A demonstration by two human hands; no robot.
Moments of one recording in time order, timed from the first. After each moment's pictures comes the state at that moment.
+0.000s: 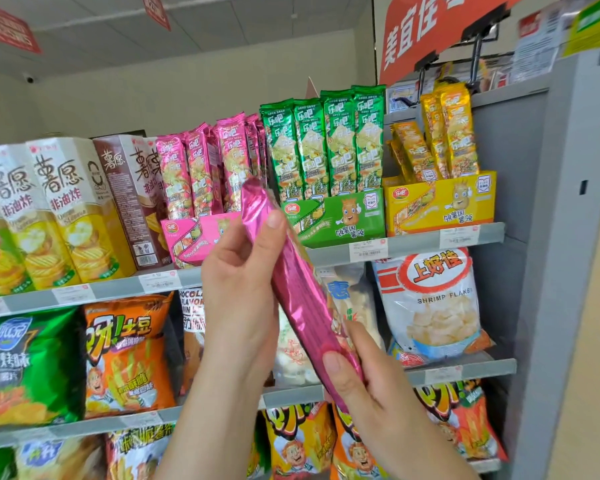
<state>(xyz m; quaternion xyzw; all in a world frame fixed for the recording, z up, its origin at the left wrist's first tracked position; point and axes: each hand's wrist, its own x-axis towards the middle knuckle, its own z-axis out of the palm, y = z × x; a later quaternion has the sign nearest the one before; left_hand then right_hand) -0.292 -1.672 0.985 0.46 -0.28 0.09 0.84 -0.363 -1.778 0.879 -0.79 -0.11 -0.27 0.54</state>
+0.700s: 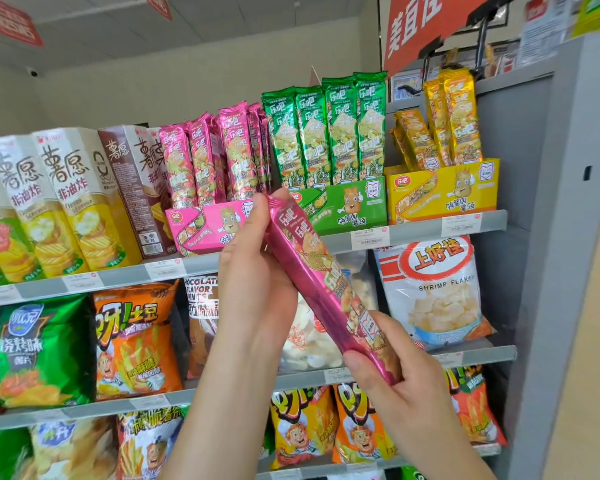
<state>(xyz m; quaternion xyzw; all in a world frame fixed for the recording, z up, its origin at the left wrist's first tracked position) -0.291 -1.681 0.990 0.39 -0.23 -0.05 0.89 -0.382 -1.788 0.870 -0.76 -0.07 -0.38 0.53</state>
